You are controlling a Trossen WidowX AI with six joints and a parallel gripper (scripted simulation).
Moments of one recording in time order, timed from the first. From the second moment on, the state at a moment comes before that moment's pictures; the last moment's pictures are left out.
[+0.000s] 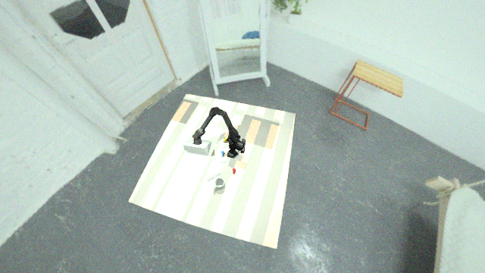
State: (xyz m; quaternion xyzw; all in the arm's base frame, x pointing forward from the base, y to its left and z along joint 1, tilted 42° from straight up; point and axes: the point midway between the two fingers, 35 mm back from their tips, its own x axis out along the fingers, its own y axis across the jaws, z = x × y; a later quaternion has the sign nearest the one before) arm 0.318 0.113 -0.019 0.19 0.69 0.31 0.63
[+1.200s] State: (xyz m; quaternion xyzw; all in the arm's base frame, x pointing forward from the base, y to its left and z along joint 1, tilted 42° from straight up) arm 0.318 0.113 -0.018 0.19 0.69 0.31 0.63
